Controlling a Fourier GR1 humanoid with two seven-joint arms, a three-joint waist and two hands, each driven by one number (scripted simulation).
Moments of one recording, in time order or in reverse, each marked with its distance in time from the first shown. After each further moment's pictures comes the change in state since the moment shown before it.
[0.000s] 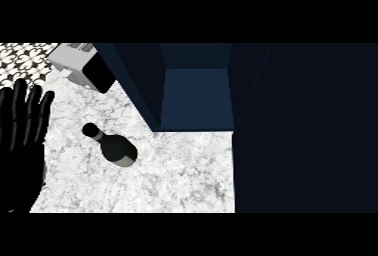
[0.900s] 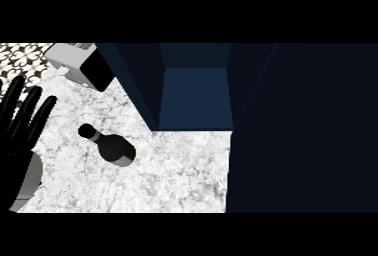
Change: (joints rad) left arm -0.039 0.023 0.124 -0.081 0.520 0.000 0.419; right arm 0.268 -0.060 0.134 -0.301 -0.217 0.160 0.237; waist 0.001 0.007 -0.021
